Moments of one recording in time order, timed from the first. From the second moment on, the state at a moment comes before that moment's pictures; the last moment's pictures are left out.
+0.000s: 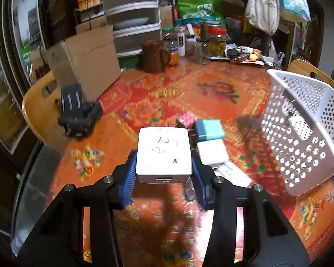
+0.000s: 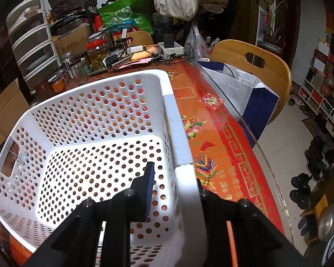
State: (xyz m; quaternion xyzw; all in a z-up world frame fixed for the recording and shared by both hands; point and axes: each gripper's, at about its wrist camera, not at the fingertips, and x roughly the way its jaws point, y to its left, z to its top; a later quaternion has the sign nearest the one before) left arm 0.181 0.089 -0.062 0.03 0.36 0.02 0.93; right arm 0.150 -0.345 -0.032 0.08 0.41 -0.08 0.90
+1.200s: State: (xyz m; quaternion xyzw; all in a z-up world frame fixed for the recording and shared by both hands) left arm 0.296 -0.164 -0.039 0.19 0.54 -0.13 0.81; right arm 0.150 -0.347 -0.036 0.10 0.41 -0.07 0.90
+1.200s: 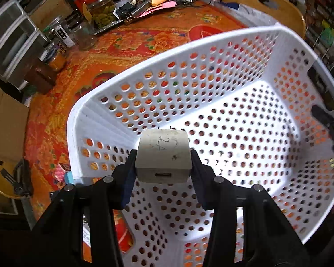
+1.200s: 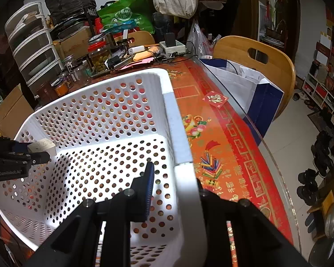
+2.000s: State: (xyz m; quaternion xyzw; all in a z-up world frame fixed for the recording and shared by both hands) left arm 0.221 -0.096 0.031 0.13 0.40 -0.12 0.90; right arm 0.153 -0.348 -0.033 0.09 0.42 -0.08 0.90
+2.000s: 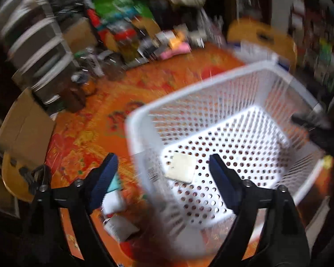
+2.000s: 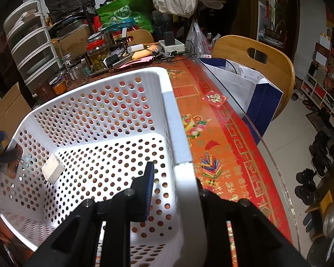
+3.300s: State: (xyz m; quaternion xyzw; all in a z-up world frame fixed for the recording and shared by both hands) left arm 0.193 0.018 -0.127 -0.01 0.43 -0.01 0.90; right arm 0.156 -0.347 -0.031 0.09 0.42 -0.08 0.90
